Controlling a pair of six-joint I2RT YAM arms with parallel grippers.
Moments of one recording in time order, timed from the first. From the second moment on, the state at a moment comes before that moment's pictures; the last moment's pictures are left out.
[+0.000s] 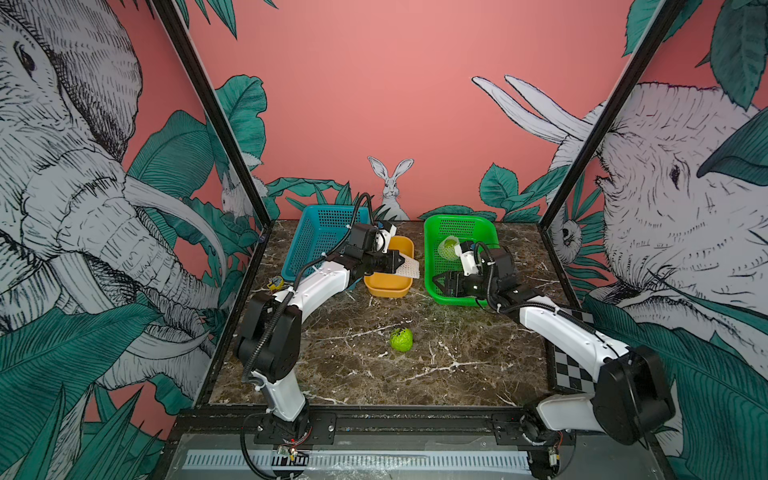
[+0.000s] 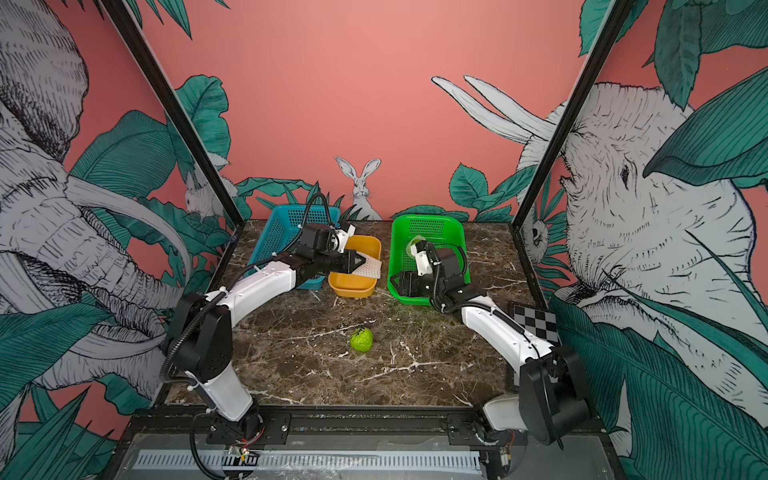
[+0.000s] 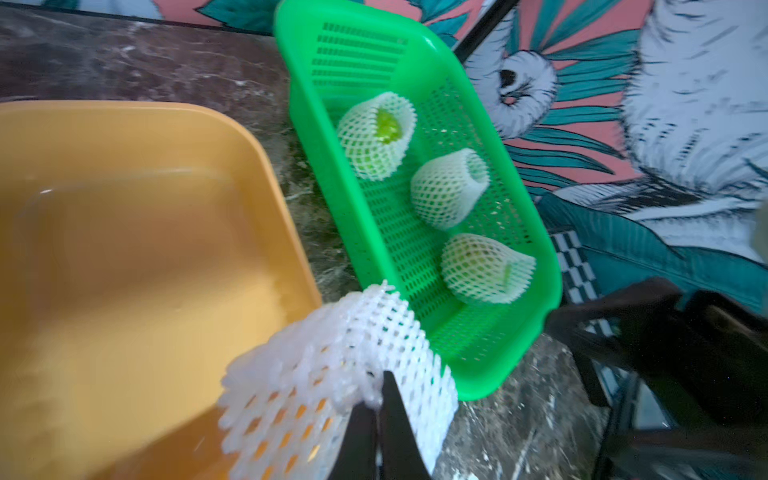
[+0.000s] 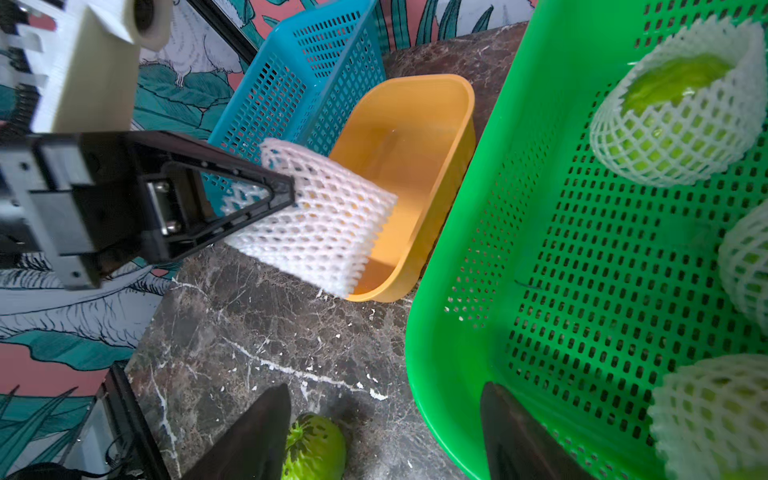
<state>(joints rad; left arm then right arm) -0.49 1.71 1.28 -0.17 0.52 -0.33 0.42 1.36 0.92 -0.14 -0.38 0.34</state>
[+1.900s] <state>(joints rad) -0.49 1.66 1.19 0.09 0.82 -0.44 0.34 1.47 0.80 0.50 -0.67 0.73</state>
